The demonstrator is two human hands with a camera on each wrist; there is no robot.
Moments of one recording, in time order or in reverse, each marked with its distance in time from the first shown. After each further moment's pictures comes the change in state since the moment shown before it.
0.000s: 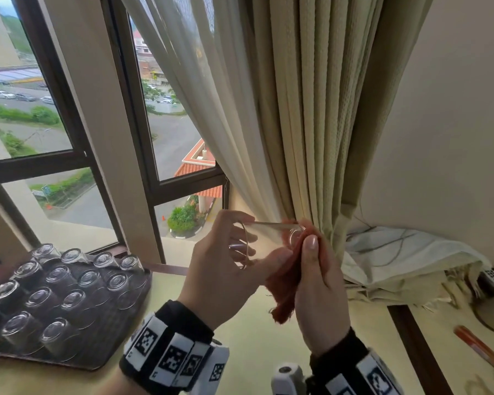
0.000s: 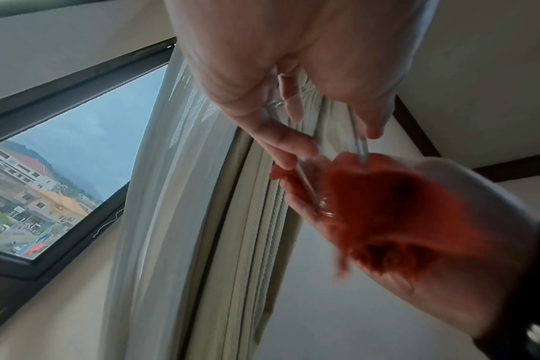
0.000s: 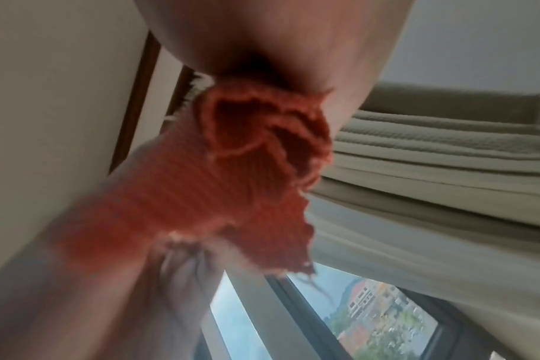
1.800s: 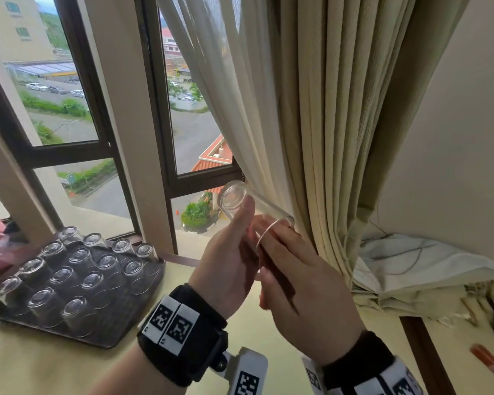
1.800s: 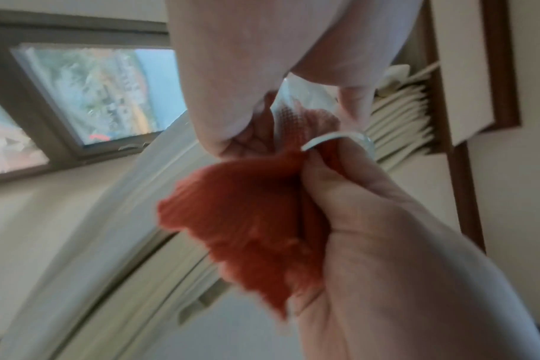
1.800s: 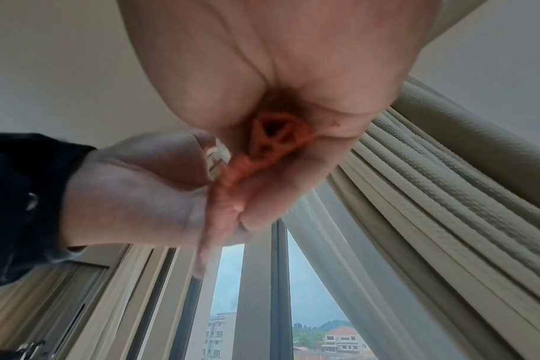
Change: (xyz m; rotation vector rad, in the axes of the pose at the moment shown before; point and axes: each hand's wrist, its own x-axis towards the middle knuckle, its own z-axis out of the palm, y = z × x) left_hand 0.005 0.009 -0.003 -0.919 -0.158 -0.542; right_hand -0.008 -0.023 0.000 -0.838 -0.396 -0.729
